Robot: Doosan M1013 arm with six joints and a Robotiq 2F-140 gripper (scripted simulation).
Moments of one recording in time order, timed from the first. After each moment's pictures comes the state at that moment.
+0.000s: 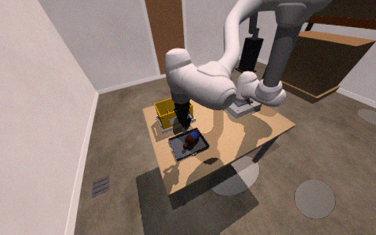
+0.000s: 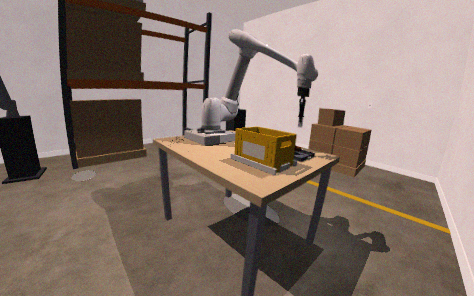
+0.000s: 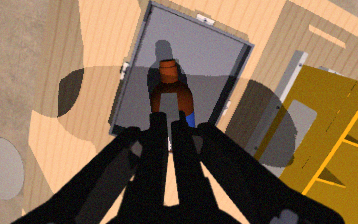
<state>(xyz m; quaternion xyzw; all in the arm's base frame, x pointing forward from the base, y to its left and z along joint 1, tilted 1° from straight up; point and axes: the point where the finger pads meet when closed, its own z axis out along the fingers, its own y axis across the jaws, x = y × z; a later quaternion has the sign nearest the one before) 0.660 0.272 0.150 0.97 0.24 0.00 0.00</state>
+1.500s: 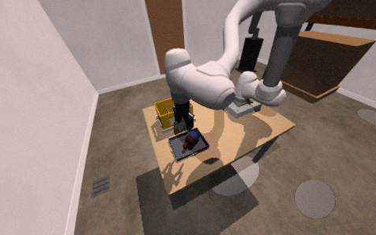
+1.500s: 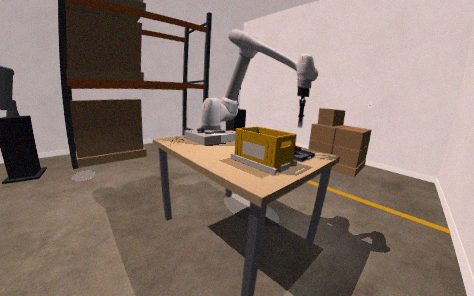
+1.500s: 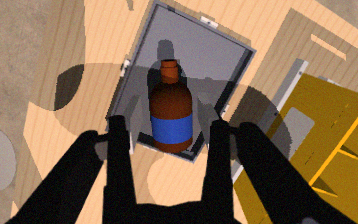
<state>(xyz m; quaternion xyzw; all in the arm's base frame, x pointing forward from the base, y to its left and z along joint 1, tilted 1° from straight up) 0.660 0.272 0.149 0.96 0.27 0.00 0.00</state>
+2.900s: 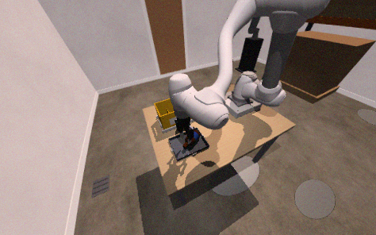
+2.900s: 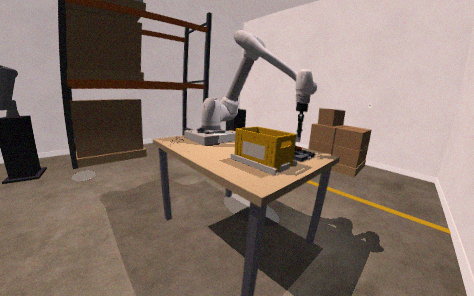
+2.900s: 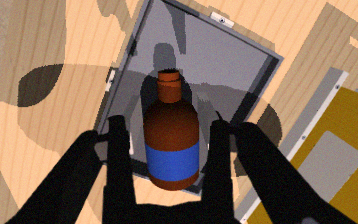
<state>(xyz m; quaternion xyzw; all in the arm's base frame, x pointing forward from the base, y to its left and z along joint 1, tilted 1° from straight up) 0.659 0.271 0.054 0.96 0.27 0.00 0.00</state>
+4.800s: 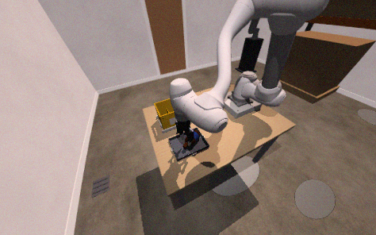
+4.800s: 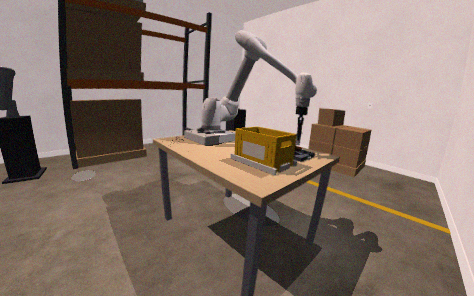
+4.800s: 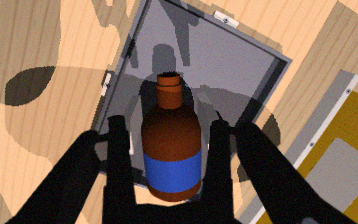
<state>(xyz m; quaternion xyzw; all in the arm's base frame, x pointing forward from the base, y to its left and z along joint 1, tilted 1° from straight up) 0.659 0.271 0.033 0.96 0.27 0.00 0.00</state>
